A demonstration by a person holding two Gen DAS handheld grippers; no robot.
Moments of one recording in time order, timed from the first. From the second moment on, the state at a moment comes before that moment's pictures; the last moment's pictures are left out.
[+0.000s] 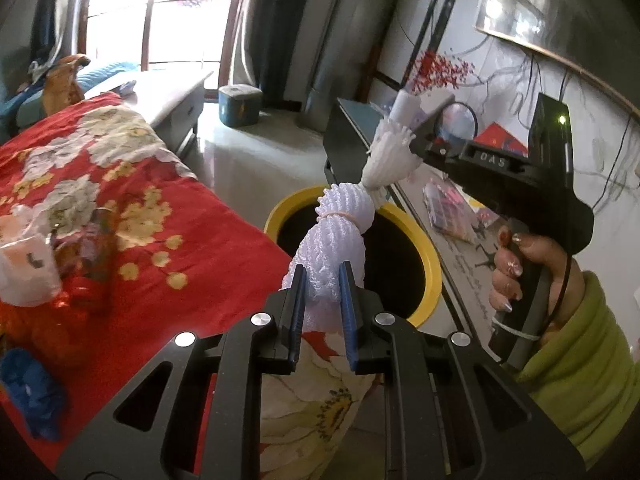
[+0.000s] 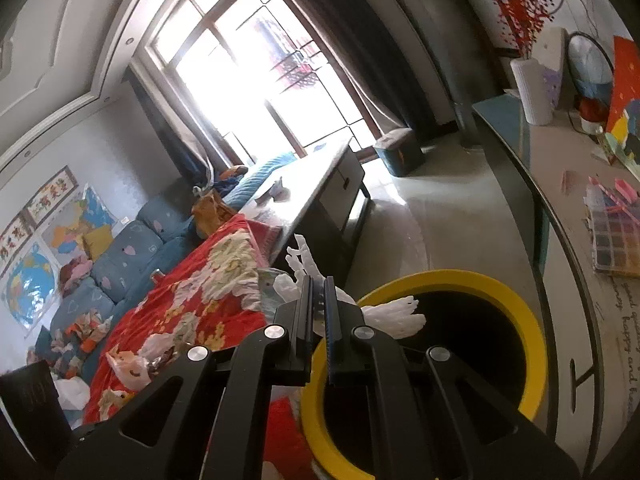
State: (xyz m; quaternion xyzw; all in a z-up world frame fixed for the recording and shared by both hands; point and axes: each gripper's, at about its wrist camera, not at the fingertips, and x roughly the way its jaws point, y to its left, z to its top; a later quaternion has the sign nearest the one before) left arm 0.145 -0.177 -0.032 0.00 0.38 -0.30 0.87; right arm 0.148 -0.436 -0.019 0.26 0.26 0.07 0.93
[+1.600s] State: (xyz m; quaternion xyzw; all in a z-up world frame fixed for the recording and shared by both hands) left arm 0.155 -0.153 -0.029 -0.04 0.34 -0.23 0.91; right arm 0.154 -0.421 -0.035 0.23 0.30 0.05 0.92
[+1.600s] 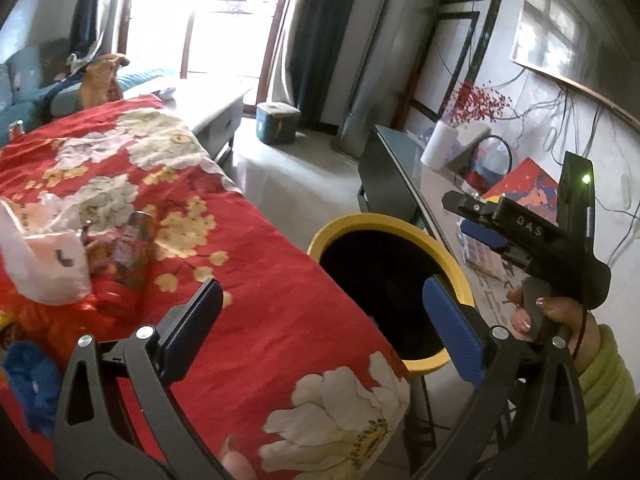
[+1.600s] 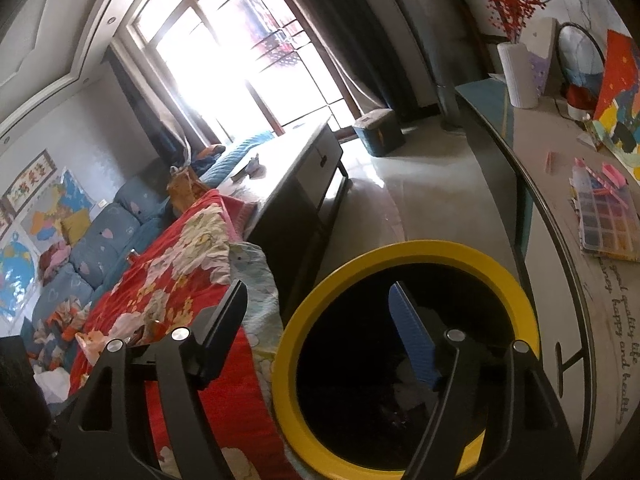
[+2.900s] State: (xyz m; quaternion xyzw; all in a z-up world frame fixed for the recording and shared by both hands) left arm 0.132 -0.026 0.001 -0.11 0.28 -0.12 0.95; right arm 0.141 -0.279 0.003 0.10 0.30 0.19 0.93
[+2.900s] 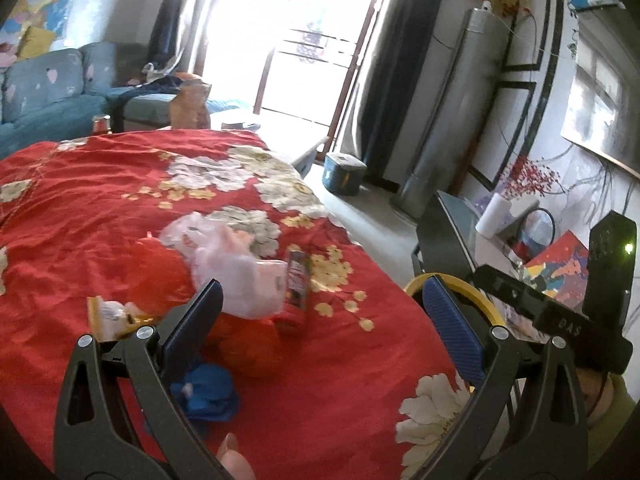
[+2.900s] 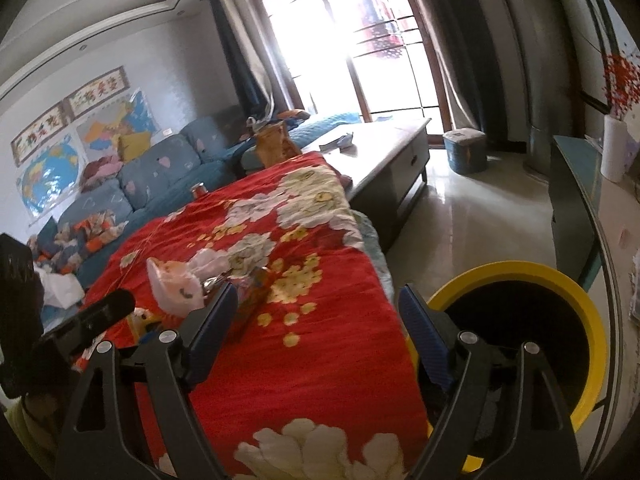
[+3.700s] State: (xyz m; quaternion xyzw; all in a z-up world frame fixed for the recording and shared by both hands) left arm 0.122 0.067 0.002 -0.16 0.26 -0.02 0.95; right arm 0.136 -0.191 0.009 0.03 0.29 0.26 0.92
